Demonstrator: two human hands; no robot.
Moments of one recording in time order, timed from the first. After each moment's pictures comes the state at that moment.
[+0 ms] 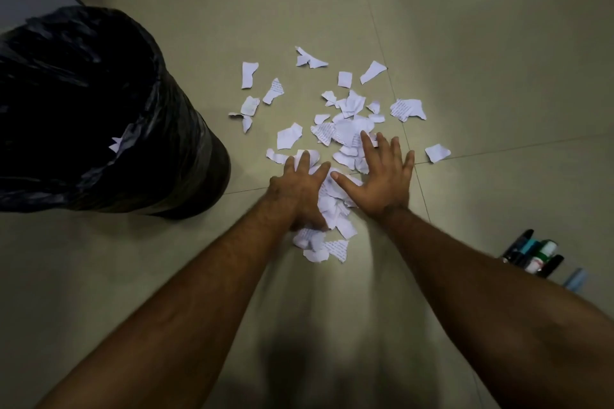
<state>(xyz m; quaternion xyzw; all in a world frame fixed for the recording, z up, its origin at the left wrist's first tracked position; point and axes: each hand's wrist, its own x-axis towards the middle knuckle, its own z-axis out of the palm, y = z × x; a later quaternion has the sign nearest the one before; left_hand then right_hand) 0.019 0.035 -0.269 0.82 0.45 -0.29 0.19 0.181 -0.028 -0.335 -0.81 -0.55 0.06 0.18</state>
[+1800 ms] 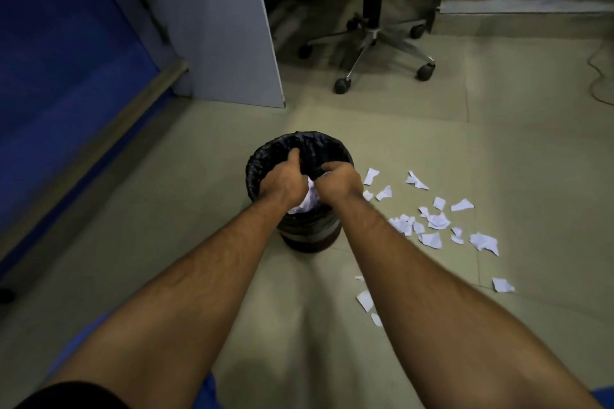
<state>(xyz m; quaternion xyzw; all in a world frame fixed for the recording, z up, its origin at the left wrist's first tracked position) -0.165 0.058 -0.017 0.62 0.76 0.09 0.17 -0.051 0.060 -0.024 -0.69 -0.52 0.42 0.28</state>
